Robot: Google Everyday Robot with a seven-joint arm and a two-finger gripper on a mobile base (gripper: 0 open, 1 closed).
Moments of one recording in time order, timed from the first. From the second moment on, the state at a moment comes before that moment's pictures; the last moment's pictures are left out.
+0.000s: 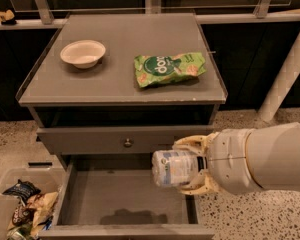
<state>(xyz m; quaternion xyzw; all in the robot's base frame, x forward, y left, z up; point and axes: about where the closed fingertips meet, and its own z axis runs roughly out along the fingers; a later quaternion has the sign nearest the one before) 0.359 -0.079 0.858 -0.70 0.60 0.04 0.37</state>
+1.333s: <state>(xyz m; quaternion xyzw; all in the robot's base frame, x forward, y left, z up) 0.489 -0.070 0.936 -0.74 0.54 -0.04 0.39</state>
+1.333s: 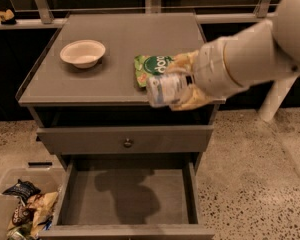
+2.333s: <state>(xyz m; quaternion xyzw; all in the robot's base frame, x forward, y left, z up) 0.572 -0.061 0.973 -0.74 0.54 -0.05 0.38</state>
